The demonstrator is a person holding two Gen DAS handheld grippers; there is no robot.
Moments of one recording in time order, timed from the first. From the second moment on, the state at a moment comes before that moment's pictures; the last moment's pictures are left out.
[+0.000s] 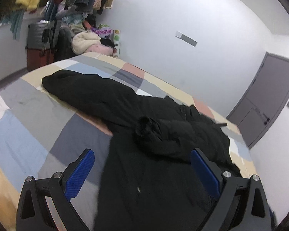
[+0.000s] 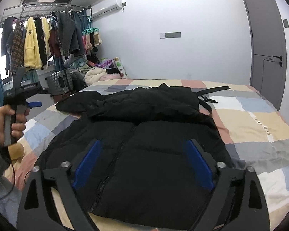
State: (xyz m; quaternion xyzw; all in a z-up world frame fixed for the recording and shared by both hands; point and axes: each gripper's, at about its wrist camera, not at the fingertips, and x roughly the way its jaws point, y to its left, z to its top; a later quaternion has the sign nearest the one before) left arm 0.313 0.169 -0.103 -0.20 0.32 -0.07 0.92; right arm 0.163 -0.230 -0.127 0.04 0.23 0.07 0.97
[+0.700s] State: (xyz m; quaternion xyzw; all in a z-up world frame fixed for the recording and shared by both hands) left arm 0.533 0.410 -0.235 -0.38 0.34 0.03 0.86; right arm 0.245 -0.206 -0.151 0.04 0.28 -0.01 0.96
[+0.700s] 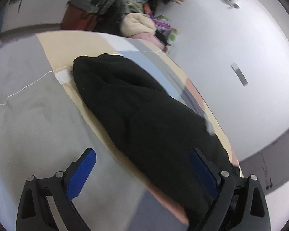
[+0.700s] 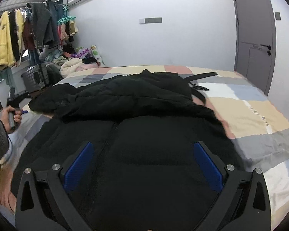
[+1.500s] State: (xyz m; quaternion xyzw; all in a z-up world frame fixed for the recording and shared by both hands) left arm 0.592 0.443 -0.251 -0.38 0.30 0.08 0.87; right arm 0.313 -0.161 -0.164 0.00 0.32 -0.02 0.95
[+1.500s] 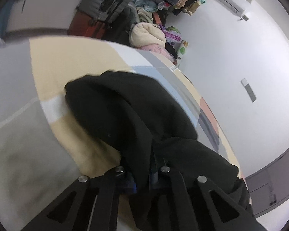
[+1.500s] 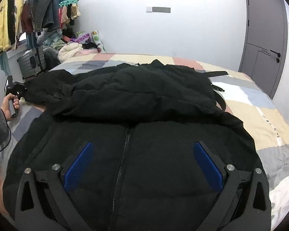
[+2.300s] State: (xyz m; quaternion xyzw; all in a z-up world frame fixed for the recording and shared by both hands) left arm 0.480 0.282 0.019 -0.20 0.24 0.06 0.95; right arm 0.236 -0.235 -0.119 0.04 0.26 0.01 0.97
